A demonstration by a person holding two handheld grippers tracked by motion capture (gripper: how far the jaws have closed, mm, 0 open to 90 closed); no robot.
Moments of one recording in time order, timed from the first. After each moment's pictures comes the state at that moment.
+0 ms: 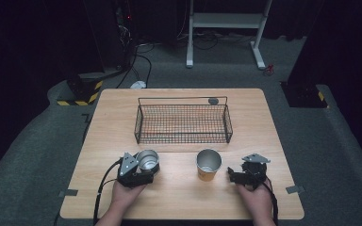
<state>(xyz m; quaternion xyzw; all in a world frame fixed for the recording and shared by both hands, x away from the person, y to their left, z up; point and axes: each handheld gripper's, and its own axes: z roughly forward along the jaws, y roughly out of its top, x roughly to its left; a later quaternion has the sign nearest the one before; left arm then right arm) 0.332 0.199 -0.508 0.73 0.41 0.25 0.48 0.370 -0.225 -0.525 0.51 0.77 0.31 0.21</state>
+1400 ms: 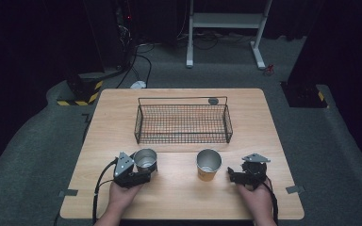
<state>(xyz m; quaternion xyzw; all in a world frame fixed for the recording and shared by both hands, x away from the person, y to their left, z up) 0.326 0.203 -0.491 0.71 0.42 0.26 0.49 0.370 -0.225 -0.525 0.51 0.77 0.31 0.21</state>
